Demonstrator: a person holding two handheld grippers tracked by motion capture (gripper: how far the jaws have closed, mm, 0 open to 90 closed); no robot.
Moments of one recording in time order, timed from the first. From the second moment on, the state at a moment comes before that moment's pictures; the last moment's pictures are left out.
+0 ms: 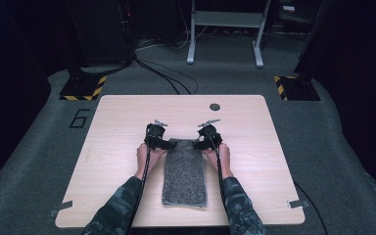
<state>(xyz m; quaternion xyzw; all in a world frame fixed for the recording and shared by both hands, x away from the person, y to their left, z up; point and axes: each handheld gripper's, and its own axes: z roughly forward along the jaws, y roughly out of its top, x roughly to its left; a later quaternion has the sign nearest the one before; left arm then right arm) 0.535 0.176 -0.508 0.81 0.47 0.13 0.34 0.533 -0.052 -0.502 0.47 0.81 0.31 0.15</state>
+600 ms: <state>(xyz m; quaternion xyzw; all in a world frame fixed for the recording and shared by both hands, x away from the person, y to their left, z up) 0.520 0.158 -0.513 0.81 0.46 0.16 0.33 0.521 -0.044 -0.511 0.47 0.81 0.31 0.16</state>
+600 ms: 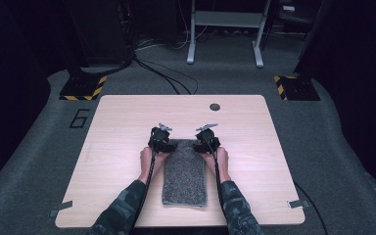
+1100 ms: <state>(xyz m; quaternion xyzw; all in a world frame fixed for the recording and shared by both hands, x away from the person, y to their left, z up) 0.518 0.157 -0.514 0.81 0.45 0.14 0.35 0.513 -0.035 -0.512 0.47 0.80 0.32 0.17</state>
